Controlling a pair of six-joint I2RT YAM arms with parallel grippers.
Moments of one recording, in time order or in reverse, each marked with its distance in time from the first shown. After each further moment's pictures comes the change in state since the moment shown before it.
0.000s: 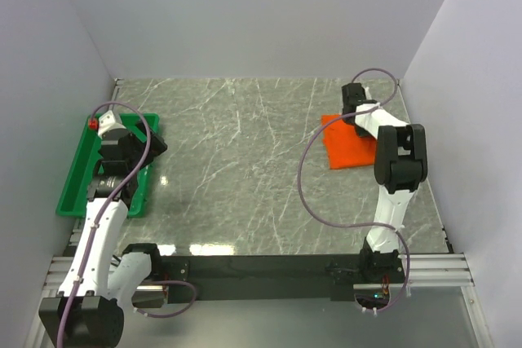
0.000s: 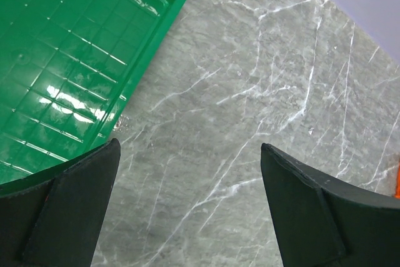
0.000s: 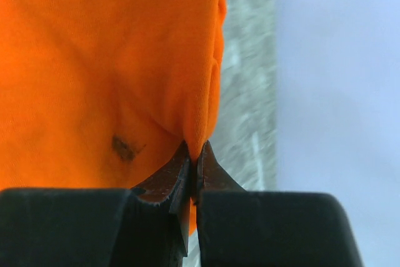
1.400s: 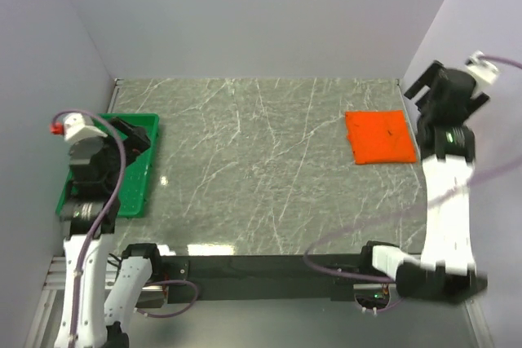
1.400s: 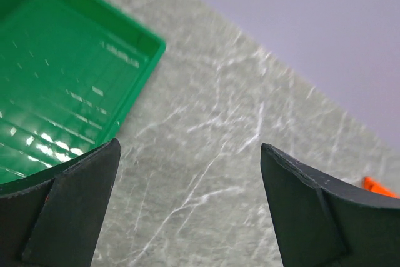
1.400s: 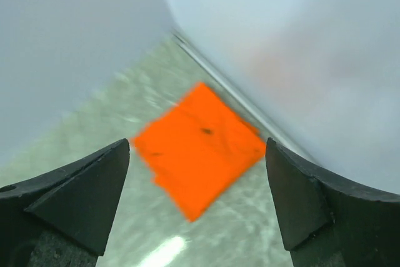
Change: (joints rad) left arm 0.013 -0.188 0.157 -0.154 -0.016 0.005; right arm -0.232 -0.776 0.027 -0.084 -0.239 0.420
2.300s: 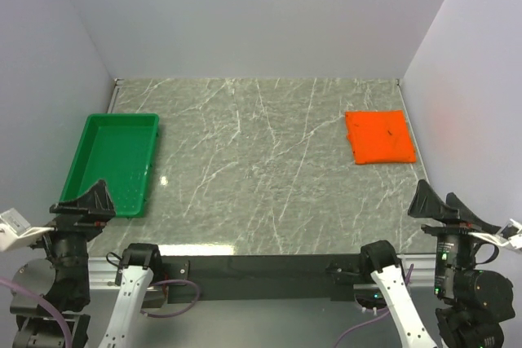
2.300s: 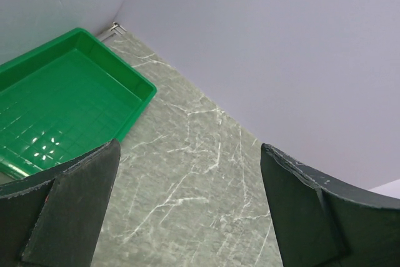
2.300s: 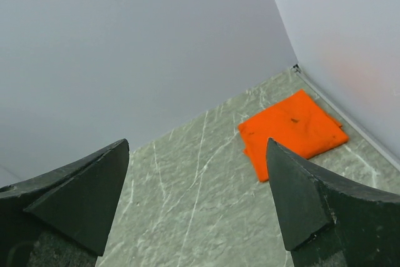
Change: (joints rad) left arm -0.098 -0.474 0.312 -0.443 -0.217 -0.090; right arm 0.415 -1.221 -0.456 -0.158 0.009 0.113
